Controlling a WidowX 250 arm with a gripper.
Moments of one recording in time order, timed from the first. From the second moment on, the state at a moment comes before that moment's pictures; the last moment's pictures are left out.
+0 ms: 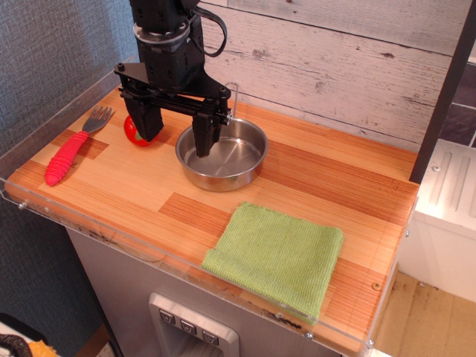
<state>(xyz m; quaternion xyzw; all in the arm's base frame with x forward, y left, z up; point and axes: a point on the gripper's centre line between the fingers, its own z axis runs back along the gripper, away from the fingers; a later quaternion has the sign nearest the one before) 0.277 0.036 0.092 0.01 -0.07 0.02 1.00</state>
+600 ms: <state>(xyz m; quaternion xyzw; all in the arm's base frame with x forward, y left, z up) 0.264 0.006 0.072 0.01 -0.04 0.01 1.00</state>
